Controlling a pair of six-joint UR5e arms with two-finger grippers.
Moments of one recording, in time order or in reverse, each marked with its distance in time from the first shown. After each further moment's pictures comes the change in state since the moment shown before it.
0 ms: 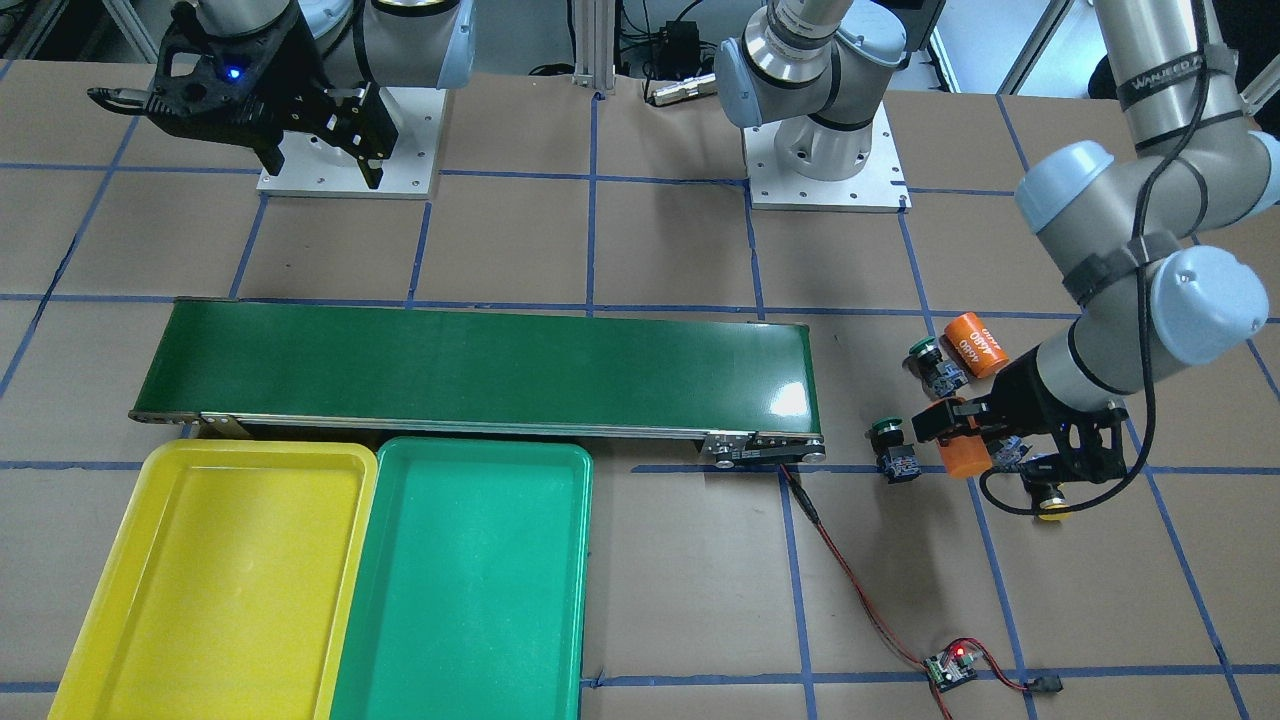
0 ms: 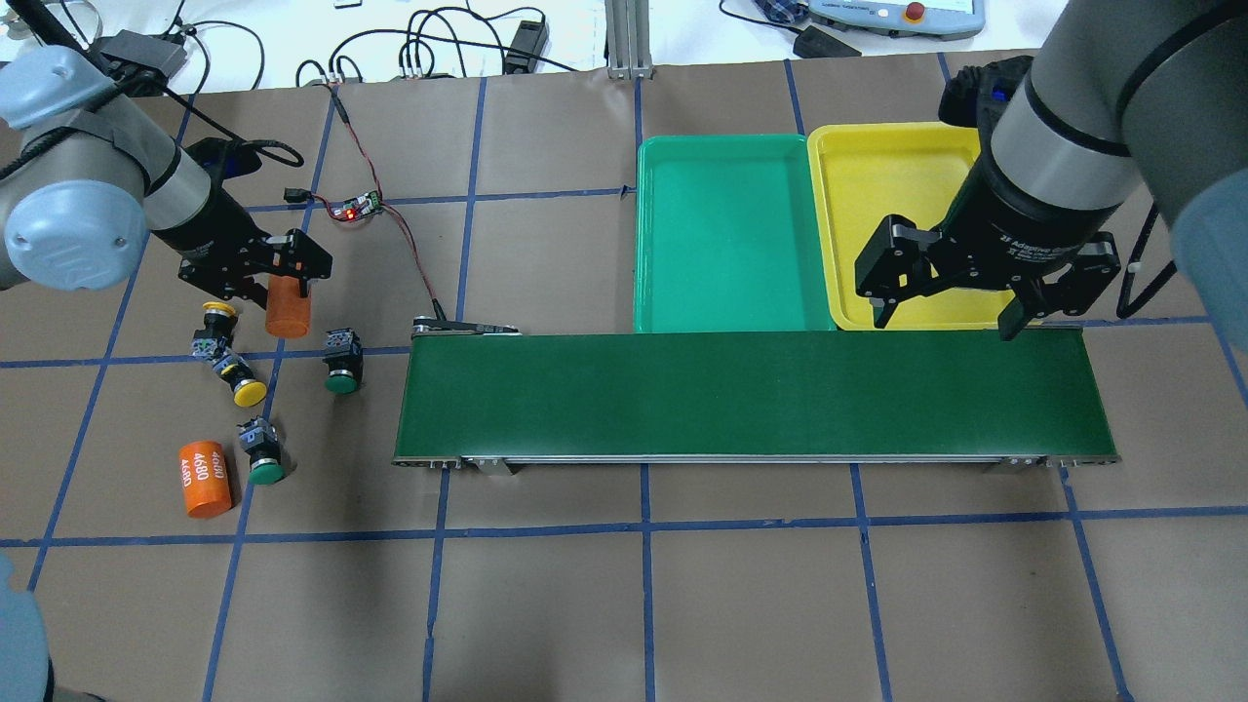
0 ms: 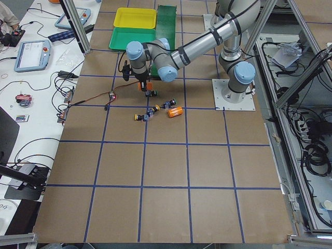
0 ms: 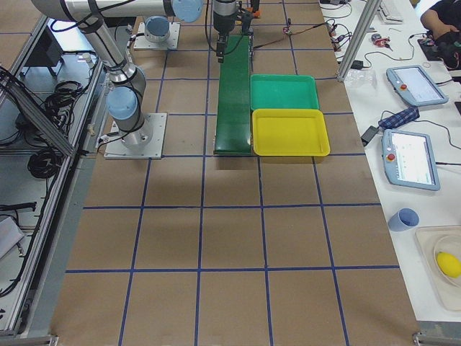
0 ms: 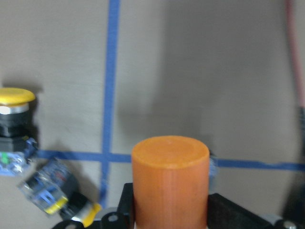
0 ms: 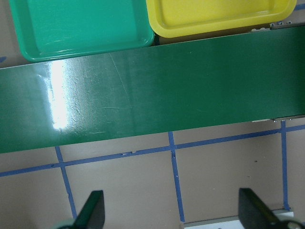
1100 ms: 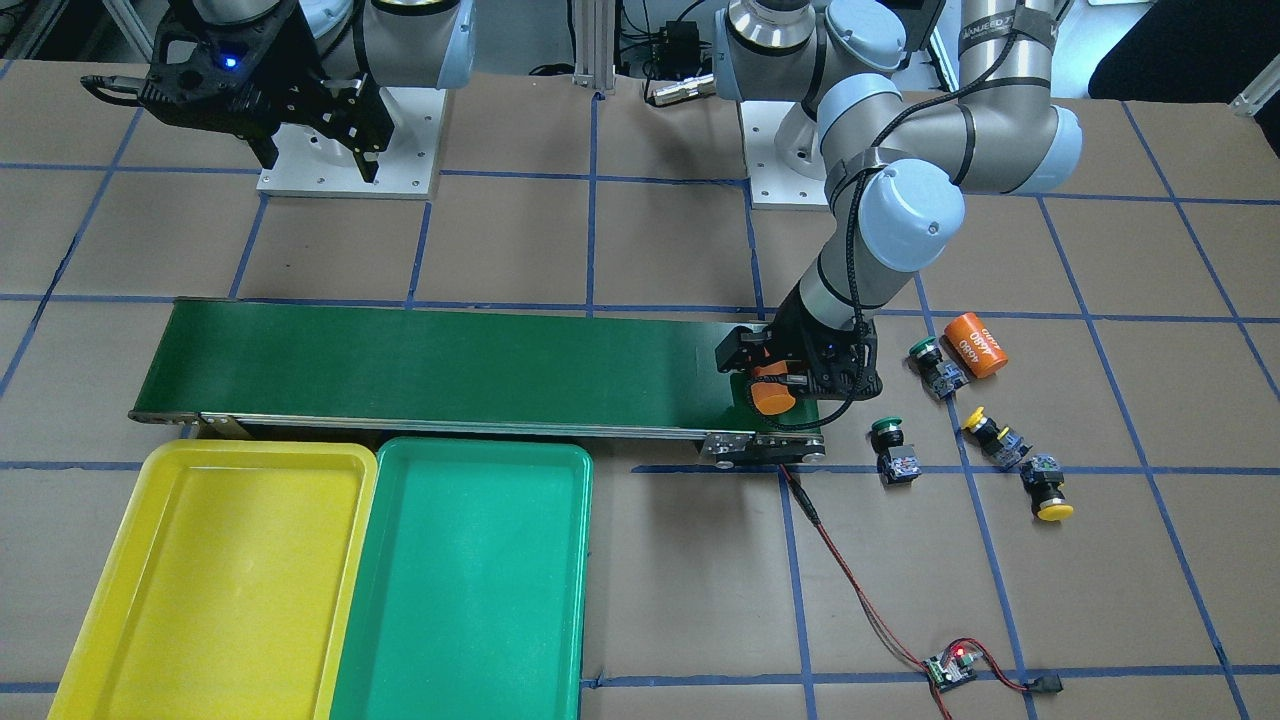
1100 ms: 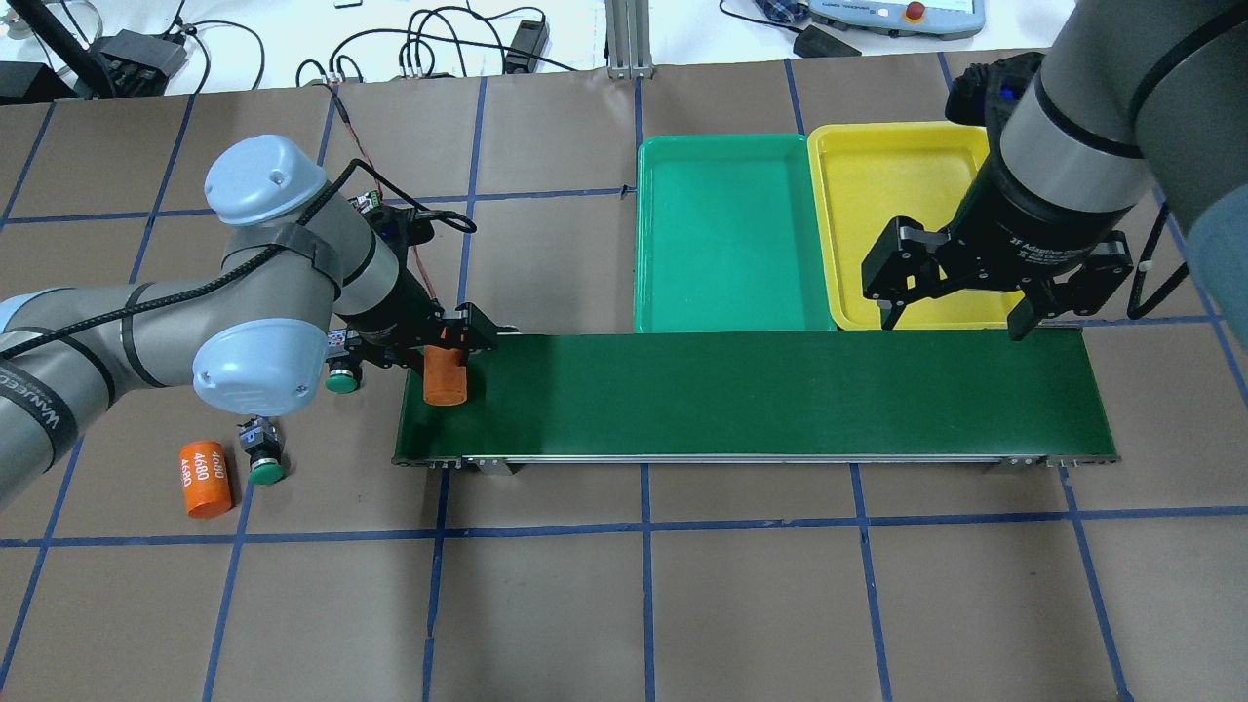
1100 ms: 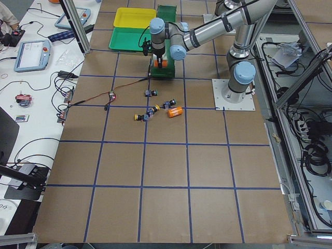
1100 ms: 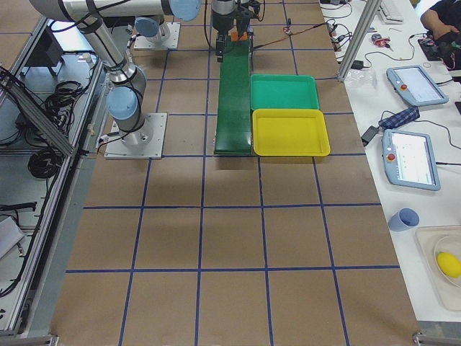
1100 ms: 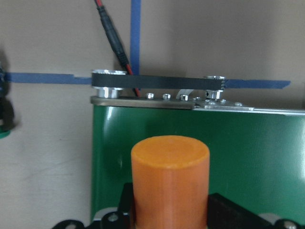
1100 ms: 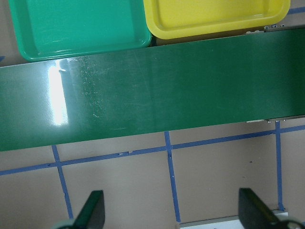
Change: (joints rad) left arm -0.299 0.093 -0.266 0.237 -0.007 -0.278; right arm 0.000 -0.014 0.001 0.001 -0.010 -0.008
